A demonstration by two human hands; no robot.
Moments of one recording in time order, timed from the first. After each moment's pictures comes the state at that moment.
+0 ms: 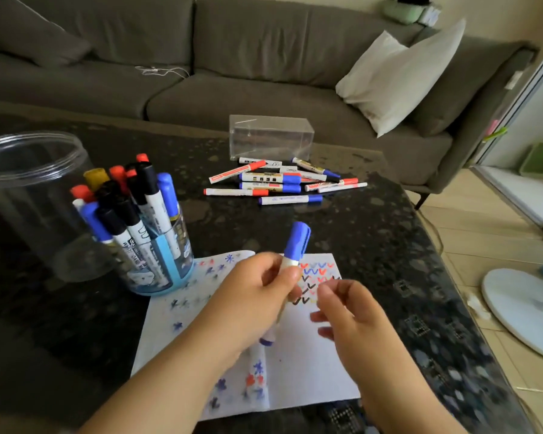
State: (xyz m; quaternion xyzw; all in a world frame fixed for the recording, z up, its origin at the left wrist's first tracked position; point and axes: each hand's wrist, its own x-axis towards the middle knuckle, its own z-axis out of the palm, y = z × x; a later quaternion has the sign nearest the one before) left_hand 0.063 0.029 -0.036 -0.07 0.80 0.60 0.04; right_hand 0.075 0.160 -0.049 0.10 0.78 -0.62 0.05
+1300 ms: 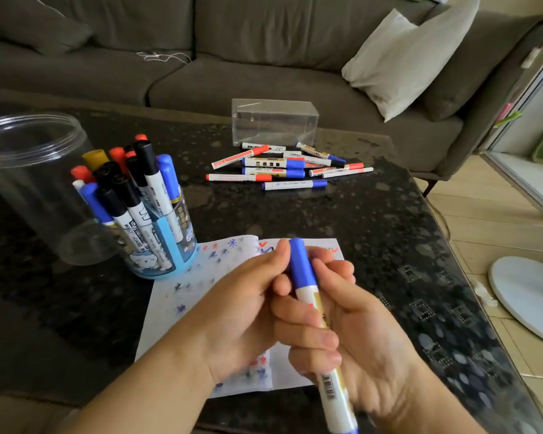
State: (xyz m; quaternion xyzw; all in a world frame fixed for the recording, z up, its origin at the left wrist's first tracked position) left_hand 0.086 0.024 -0.031 -0.01 0.39 0.88 0.26; right_hand 0.080 0.150 -0.039 -0.08 0.24 -0.86 0.45
